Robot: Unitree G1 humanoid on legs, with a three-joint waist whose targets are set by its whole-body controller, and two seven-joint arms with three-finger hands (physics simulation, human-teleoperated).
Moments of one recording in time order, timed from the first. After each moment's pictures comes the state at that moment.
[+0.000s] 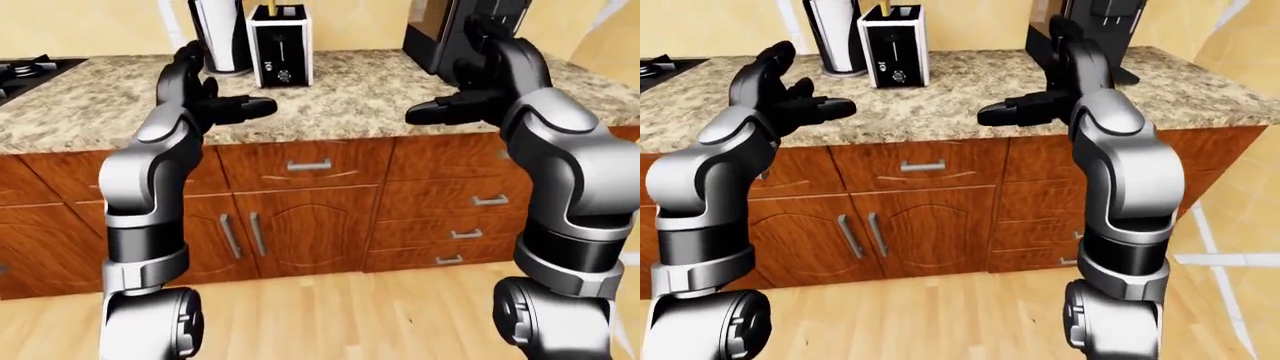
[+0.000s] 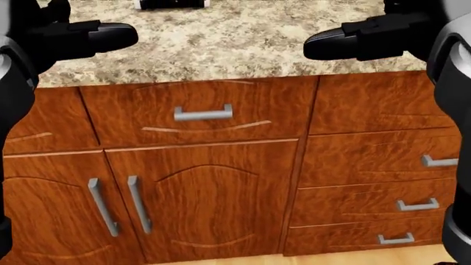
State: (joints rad) left arm -0.93 0.34 0.19 0.11 -0.33 0.81 0.14; right arm -0.93 -0.38 -0.18 -0.22 0.13 1.11 0.07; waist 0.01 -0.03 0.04
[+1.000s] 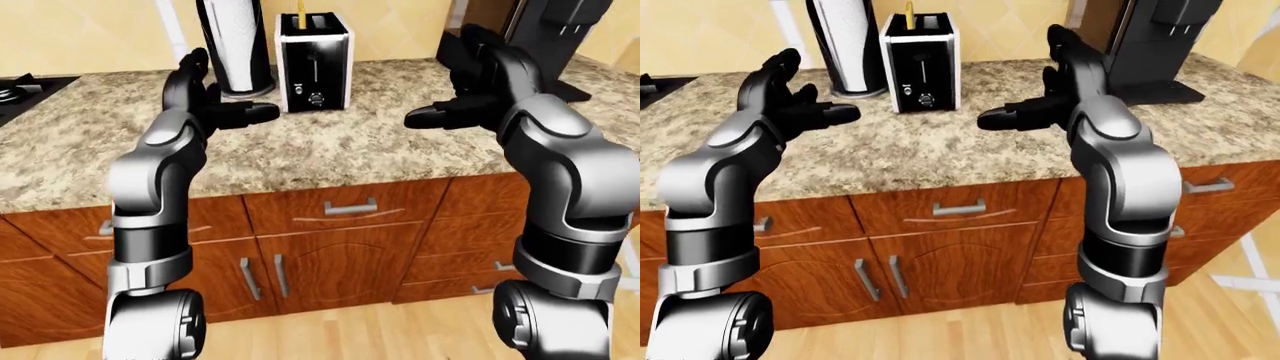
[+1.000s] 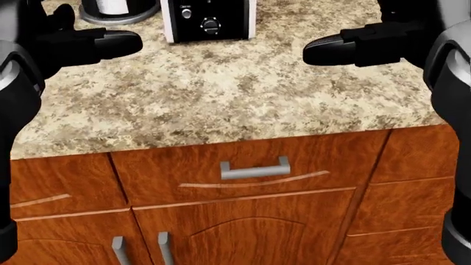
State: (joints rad) left arm -0.92 0.33 0.18 0.13 -0.31 0.80 0.14; right arm -0.91 -0.38 -0.19 -0.21 0.16 1.11 0.05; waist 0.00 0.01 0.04
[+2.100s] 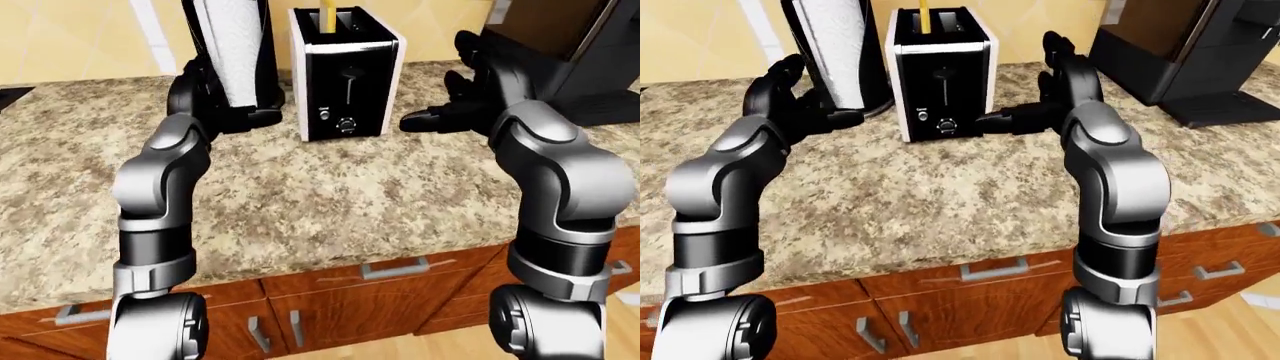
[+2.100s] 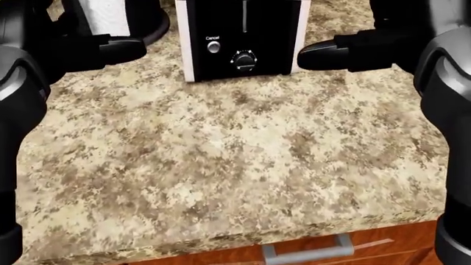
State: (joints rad) left arm -0.91 0.31 0.18 0.13 -0.30 0.79 0.14; right arm -0.88 -0.36 -0.18 -0.19 0.17 1.07 0.03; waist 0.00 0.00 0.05
